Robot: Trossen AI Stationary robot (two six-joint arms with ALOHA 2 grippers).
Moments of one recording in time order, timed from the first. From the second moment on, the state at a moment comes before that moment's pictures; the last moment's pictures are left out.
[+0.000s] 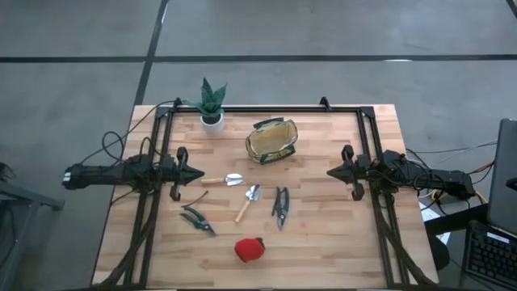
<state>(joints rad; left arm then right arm) -0.02 0.01 0.01 0.01 -0.02 -0.14 -0.12 0.02 0.01 0.04 -0.18 0.17</state>
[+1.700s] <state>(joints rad) -0.02 0.01 0.01 0.01 -0.02 -0.14 -0.08 0.33 0.12 0.51 -0.15 1.06</state>
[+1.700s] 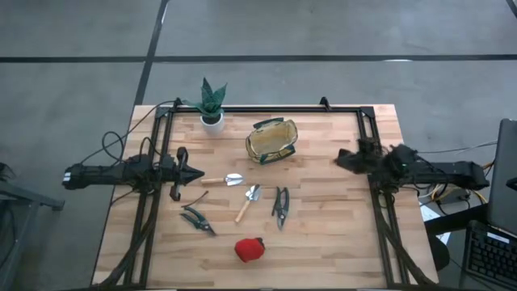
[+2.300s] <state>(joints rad) -0.02 0.01 0.01 0.02 -0.02 -0.14 0.04 1.03 0.59 0.40 -0.17 0.97</state>
